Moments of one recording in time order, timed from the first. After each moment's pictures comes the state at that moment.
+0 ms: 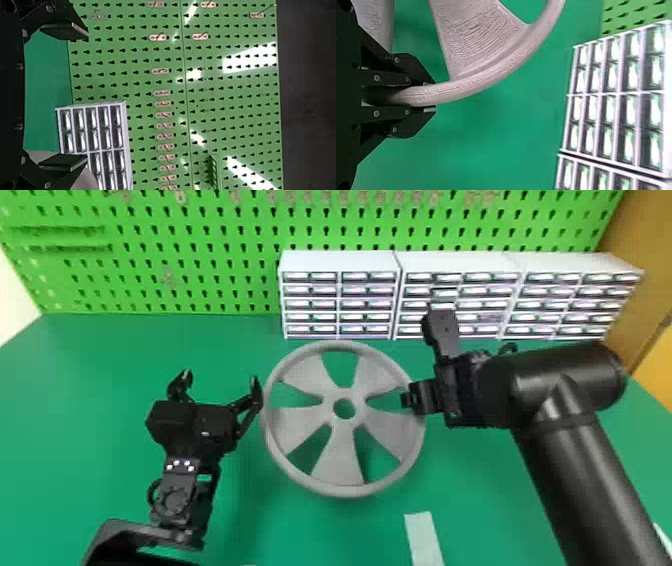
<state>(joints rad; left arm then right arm) 0.08 0.09 -0.11 -1.66 -0.04 -0.22 0.11 -0.51 -0.08 0.21 -1.58 -0.21 1.28 0.04</state>
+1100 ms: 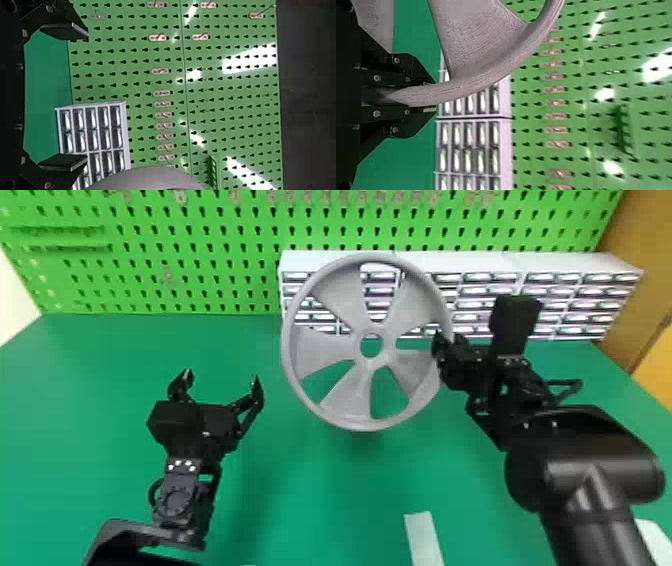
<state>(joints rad) 0.08 0.09 -0.12 -1.66 -0.04 -0.22 0.12 -0.23 -0.06 0.08 -1.73 -0.16 0.48 0.04</state>
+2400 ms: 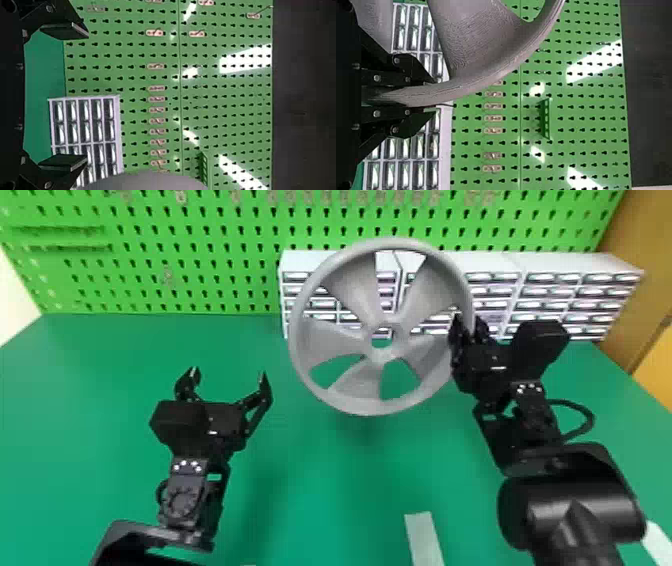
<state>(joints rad) 0.09 0.08 -0.15 -1.70 -0.02 -0.23 0.11 -0.17 -0.06 0.08 -1.62 -0.07 0.00 0.02</state>
